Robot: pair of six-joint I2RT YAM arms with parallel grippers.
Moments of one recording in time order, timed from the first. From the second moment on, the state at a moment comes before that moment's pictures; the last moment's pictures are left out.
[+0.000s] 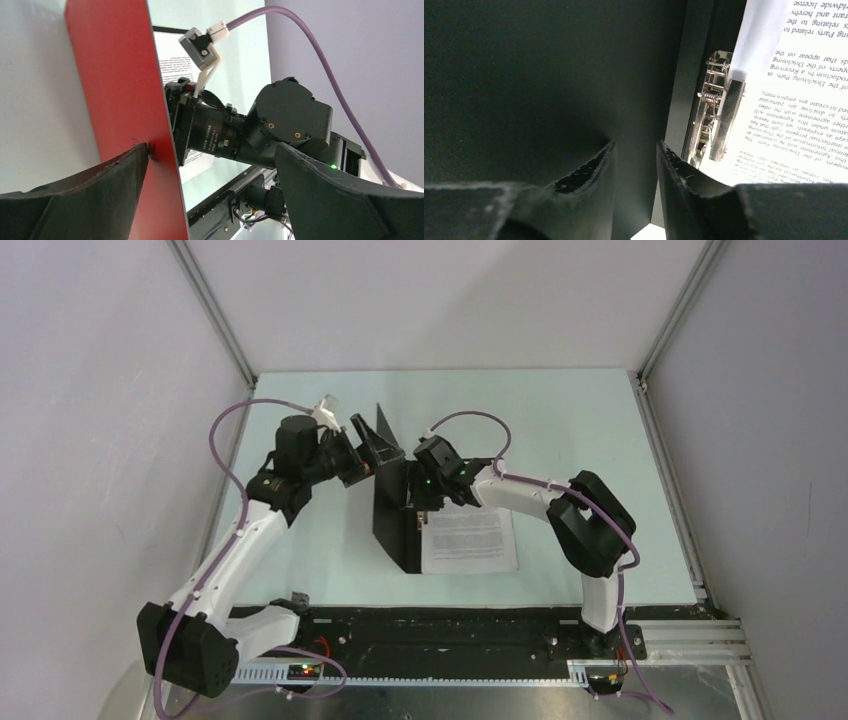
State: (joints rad) left arm -0.28 1.08 0.93 -0.31 0.44 -0.81; right arm 0.84 1.92 1.34 -0.27 -0.09 0.84
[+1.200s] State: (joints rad) left arm -0.68 1.85 1.30 -0.19 0.30 -0.86; right arm 0.38 0.78 0.83 -0.61 0.10 0.73
